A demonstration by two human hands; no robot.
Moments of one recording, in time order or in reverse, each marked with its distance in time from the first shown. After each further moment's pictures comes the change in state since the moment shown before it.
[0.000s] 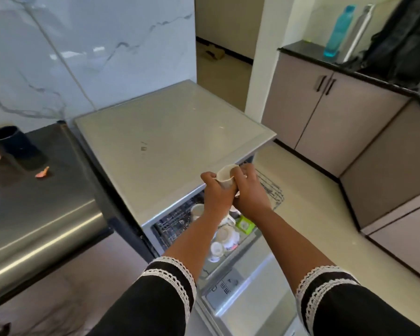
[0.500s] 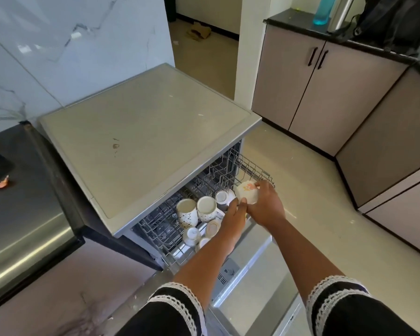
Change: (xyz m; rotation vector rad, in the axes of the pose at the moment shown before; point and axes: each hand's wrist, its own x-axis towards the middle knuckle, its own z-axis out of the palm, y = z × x) left_hand -0.029 -0.076 0.088 -0.144 -0.450 -0.360; right_hand -0.032 0.104 0.013 0.181 -0.053 0.522
